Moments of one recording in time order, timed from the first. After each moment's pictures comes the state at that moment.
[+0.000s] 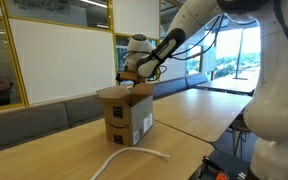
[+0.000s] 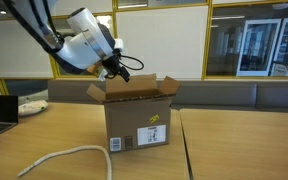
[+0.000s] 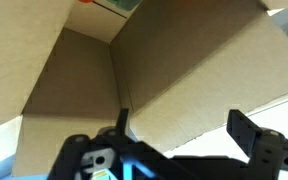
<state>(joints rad) -0.33 0.17 0.36 -2.01 -0.74 2.79 1.19</state>
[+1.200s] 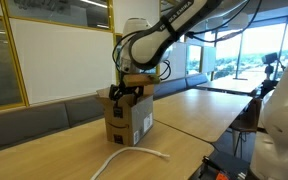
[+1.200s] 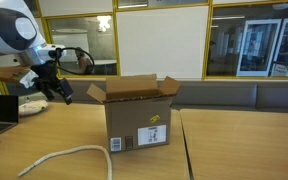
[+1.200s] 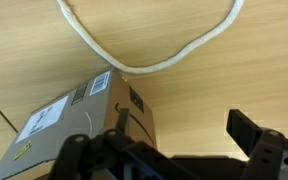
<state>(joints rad) 0.11 -0.27 0.26 -2.44 -0.10 2.47 0.58</state>
